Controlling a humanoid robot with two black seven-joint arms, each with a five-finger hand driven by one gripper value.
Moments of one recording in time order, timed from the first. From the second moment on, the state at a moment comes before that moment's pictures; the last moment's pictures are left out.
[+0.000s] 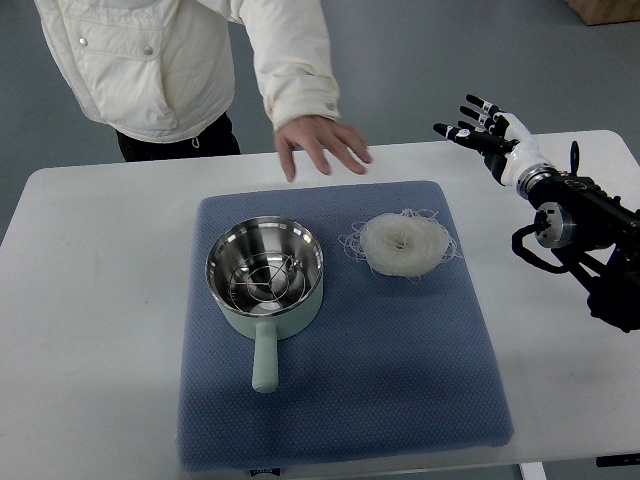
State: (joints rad) left arm -0.02 0.00 -0.08 -0.17 0.00 0.03 -0.01; right arm 0.75 -0.29 0.76 0.82 -0.37 -0.15 0.13
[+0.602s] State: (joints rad) left arm -0.02 0.00 -0.08 -0.17 0.00 0.03 -0.01; right arm 0.75 -0.29 0.76 0.82 -0.37 -0.14 0.13
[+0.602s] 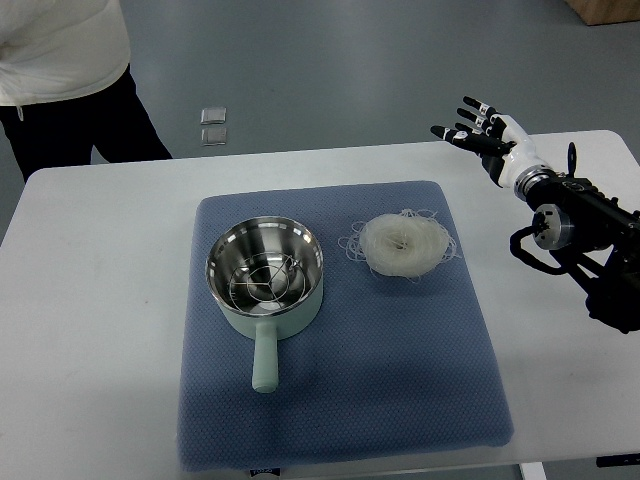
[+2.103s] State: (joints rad) left arm -0.02 0.00 -0.08 -0.17 0.00 0.02 -0.01; right arm 0.82 -0.31 0.70 0.75 -0.54 0.01 0.20
